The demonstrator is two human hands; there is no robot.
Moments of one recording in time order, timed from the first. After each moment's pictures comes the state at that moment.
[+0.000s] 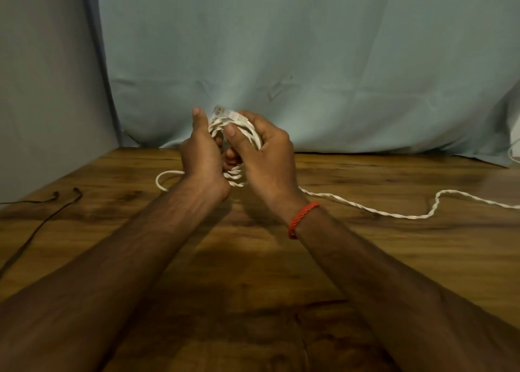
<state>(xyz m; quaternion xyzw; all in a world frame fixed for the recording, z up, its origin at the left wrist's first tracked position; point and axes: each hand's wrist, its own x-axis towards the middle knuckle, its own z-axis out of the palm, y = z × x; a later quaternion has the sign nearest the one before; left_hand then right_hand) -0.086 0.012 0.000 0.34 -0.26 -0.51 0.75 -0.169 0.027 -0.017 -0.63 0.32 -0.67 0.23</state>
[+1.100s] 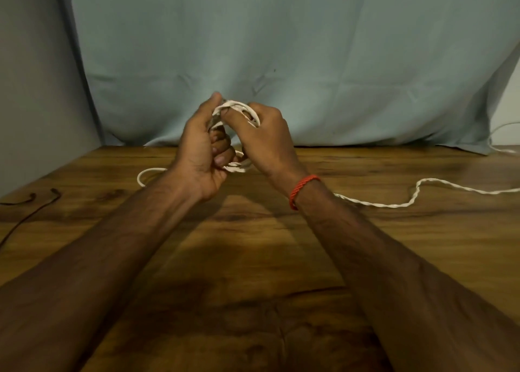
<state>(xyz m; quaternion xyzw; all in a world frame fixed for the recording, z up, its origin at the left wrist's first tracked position) -0.093 0.014 -0.002 0.28 -0.42 -0.60 0.62 -0.201 0.010 0.003 -0.65 0.41 -0.60 0.21</state>
